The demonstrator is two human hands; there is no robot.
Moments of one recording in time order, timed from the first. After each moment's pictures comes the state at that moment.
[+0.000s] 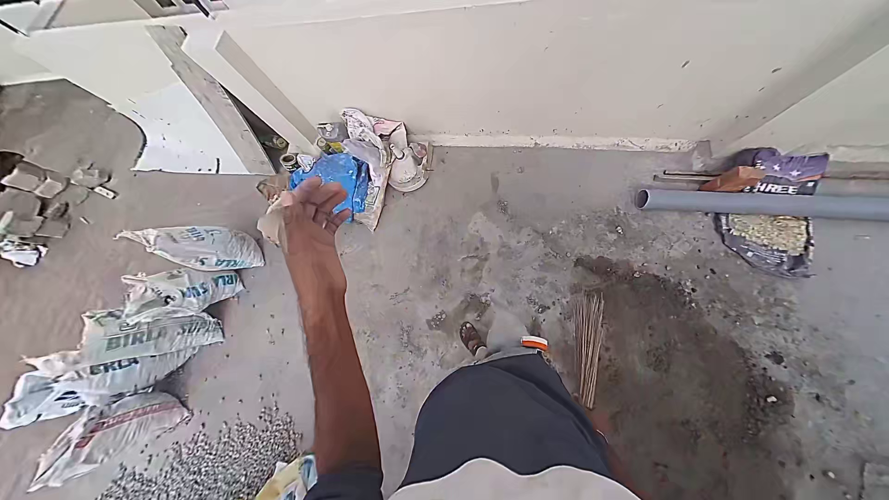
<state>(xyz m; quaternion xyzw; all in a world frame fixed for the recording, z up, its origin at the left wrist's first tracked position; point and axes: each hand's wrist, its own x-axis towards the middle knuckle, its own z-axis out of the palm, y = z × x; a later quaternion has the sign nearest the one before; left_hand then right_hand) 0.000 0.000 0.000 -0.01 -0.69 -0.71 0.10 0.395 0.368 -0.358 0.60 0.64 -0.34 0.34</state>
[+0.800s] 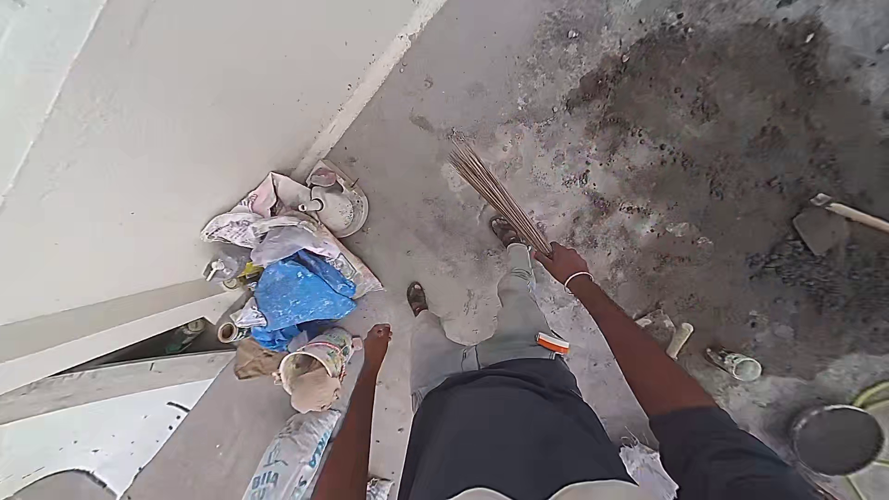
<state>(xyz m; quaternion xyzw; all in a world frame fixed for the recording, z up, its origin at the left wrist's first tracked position) -0.433 -0.279 -0.450 -0.04 -0.85 -0.10 -0.51 -0.081 0.109 -0.413 0.61 0.63 -0.38 0.28</state>
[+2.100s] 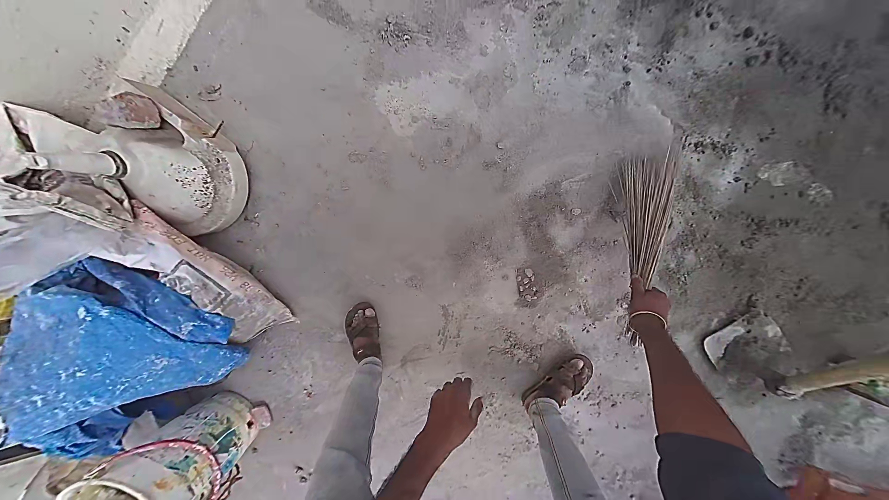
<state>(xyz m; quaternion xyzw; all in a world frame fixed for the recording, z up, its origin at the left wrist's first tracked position) -0.153 -0.282 -0.782 -0.42 -0.57 0.19 -0.68 0.213 -0.026 -0.889 0.90 0.32 -0.26 0.14</state>
